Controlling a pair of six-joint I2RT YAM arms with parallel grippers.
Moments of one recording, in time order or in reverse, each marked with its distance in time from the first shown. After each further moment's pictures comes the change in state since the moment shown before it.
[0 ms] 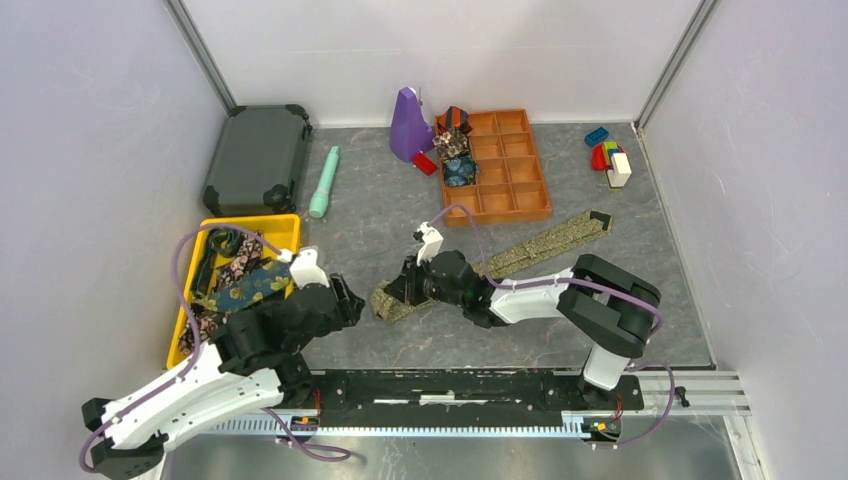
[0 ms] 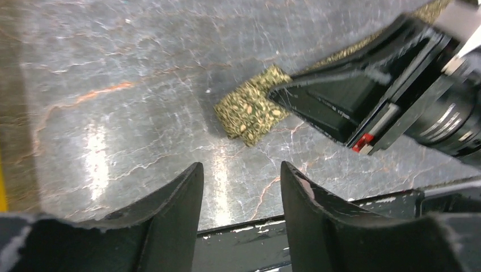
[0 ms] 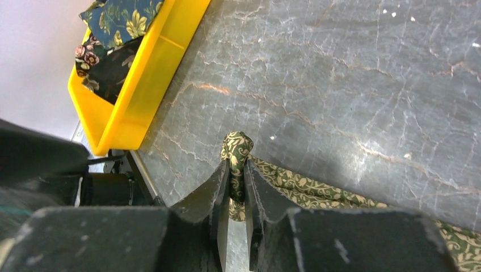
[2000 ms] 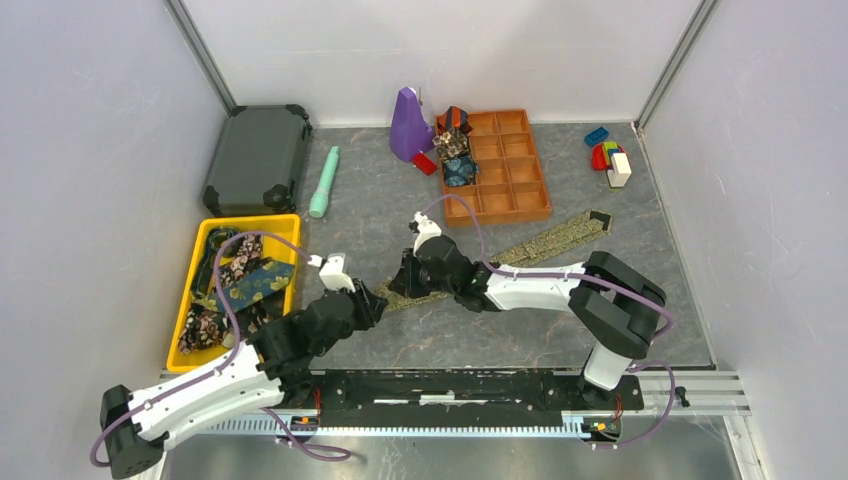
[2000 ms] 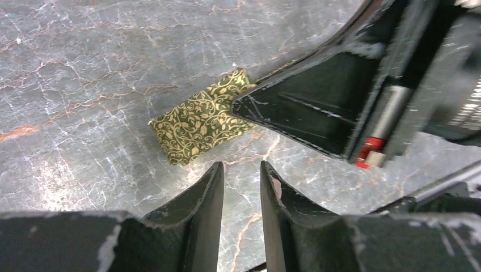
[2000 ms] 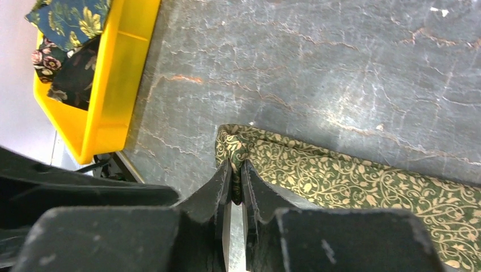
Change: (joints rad) left arm 0.000 0.055 -0.353 0.593 0.066 0.106; right arm -0.031 -0.024 0.196 -0.424 0.024 0.060
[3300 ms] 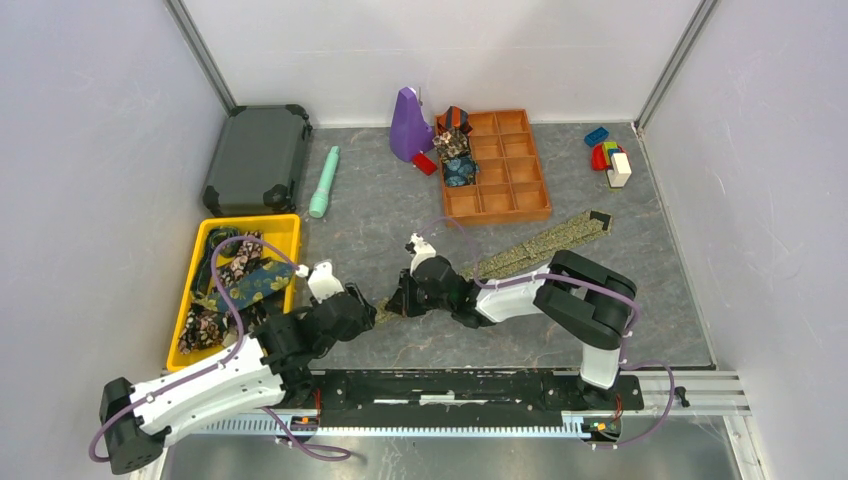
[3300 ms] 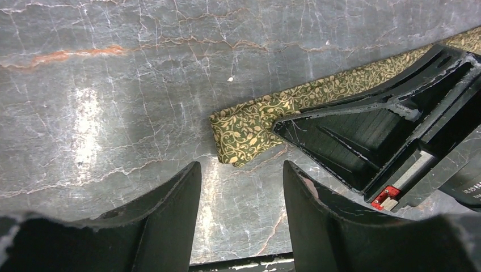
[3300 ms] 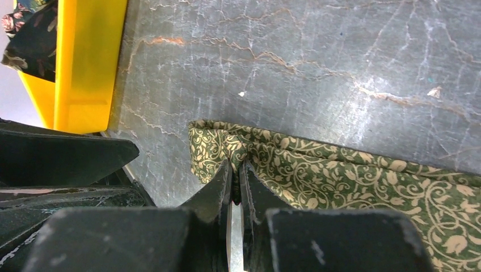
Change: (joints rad) left arm 0.000 0.053 0.082 -0.342 -0.076 -0.280; right arm 0.047 0.135 -0.097 0.223 -0.043 0.064
